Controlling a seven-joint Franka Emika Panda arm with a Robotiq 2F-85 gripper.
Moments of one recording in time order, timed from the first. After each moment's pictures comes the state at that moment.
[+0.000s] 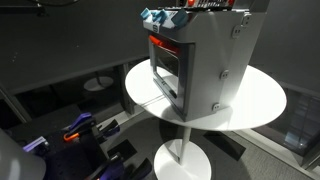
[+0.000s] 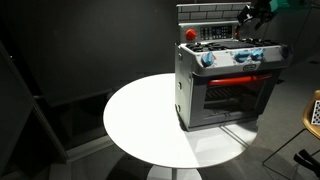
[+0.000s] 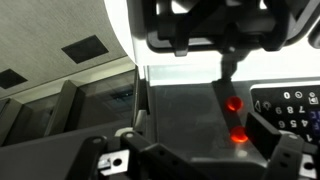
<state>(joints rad) -0.15 -0.03 -0.04 -2.10 -0.20 2.66 0.38</state>
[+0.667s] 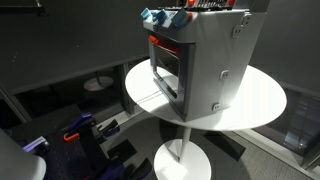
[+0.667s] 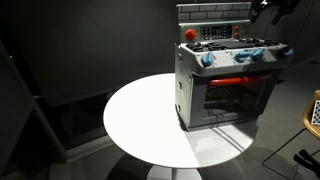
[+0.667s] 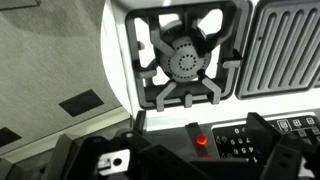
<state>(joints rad) -0.12 -0.20 -0.04 -2.10 -0.01 2.25 0.31</state>
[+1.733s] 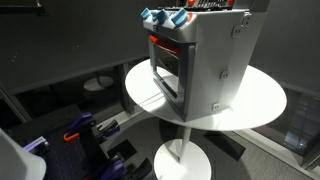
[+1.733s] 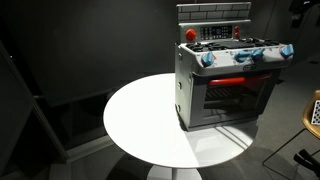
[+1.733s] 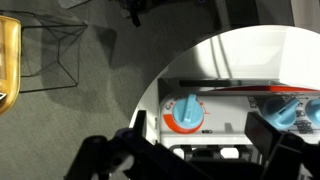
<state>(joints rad) -0.12 -0.31 -0.05 -2.10 -0.01 1.71 0.21</state>
